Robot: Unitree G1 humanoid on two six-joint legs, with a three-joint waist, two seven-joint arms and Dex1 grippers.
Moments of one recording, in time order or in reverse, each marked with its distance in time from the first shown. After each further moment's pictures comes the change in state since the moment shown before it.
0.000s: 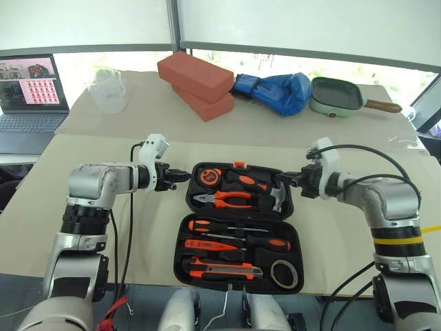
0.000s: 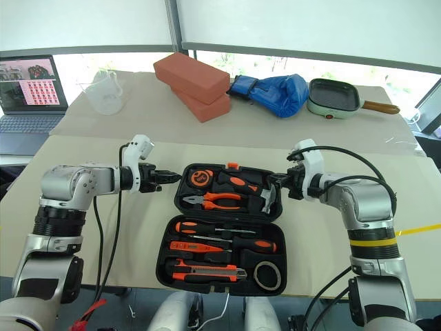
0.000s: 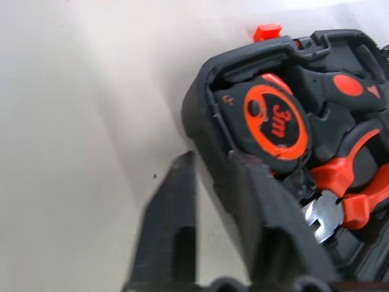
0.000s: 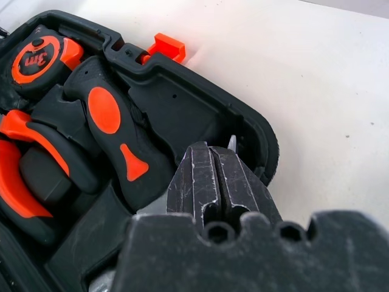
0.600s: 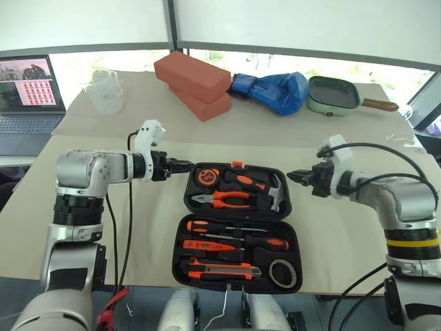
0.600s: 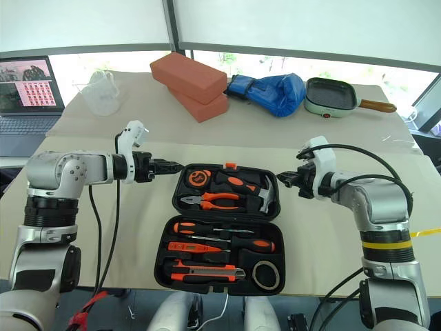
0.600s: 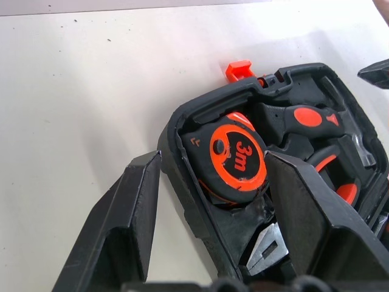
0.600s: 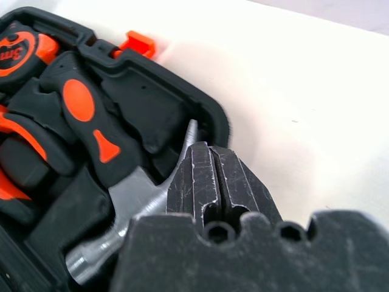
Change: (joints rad) left arm -0.049 0.017 0.010 -0.038 -0.049 0.082 0.009; right arm 0.047 -0.070 -0.051 -0.056 0.024 0.037 -0.008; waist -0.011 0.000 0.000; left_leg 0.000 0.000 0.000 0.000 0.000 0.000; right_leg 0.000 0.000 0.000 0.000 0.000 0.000
